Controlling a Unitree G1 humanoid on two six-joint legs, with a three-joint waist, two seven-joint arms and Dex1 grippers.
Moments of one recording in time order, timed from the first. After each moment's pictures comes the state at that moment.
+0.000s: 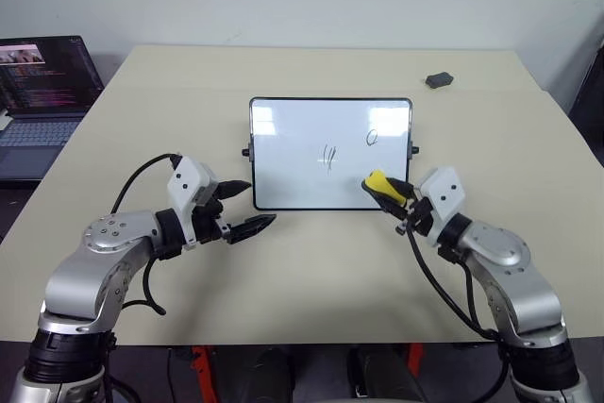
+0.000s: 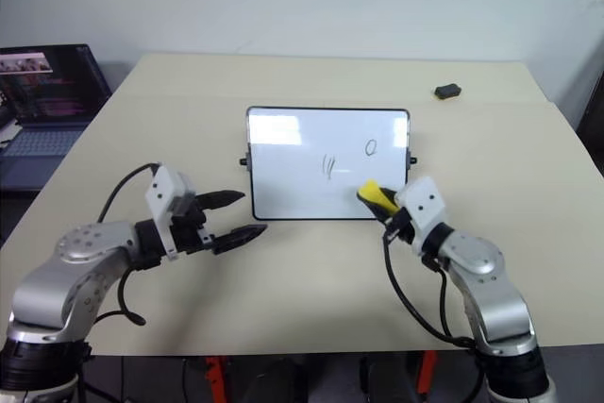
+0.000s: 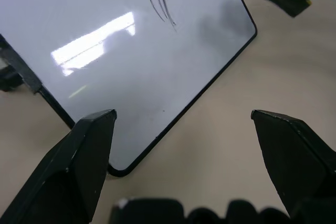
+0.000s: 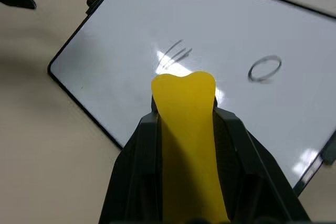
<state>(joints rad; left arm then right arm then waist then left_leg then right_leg) -0.22 0.74 0.13 -0.30 -0.50 0.61 -0.84 -0.26 -0.41 0.09 -0.45 0.08 0.47 0.56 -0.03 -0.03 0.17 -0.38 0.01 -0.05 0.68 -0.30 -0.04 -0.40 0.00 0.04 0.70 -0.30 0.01</state>
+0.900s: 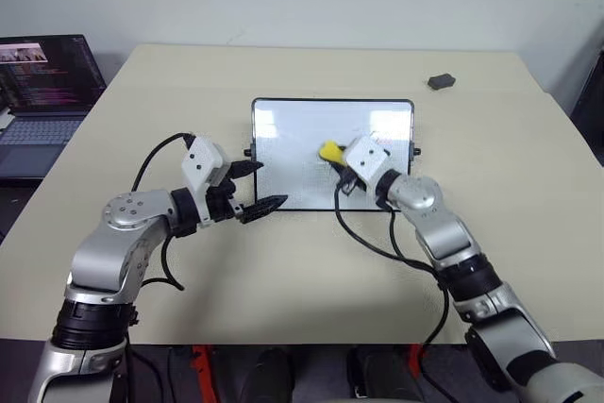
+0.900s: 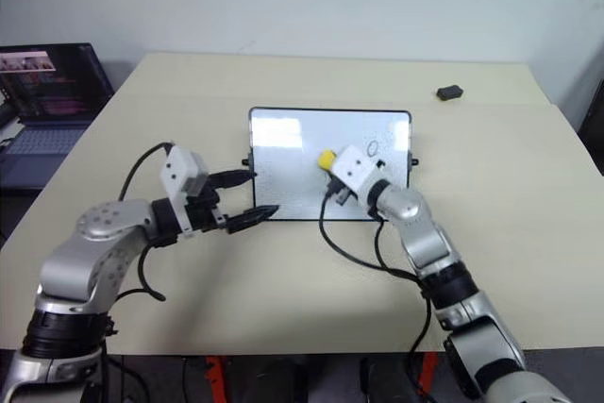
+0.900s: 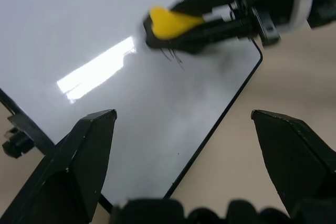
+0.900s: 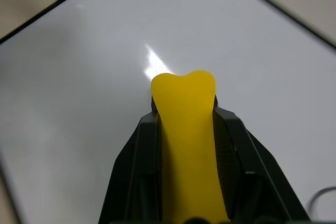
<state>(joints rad) -0.35 0.68 0.06 -0.20 -0.45 0.52 -0.87 -0.58 -0.26 0.32 0.12 -0.14 0.23 0.51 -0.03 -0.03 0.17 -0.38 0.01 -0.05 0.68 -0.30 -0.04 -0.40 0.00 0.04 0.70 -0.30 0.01</state>
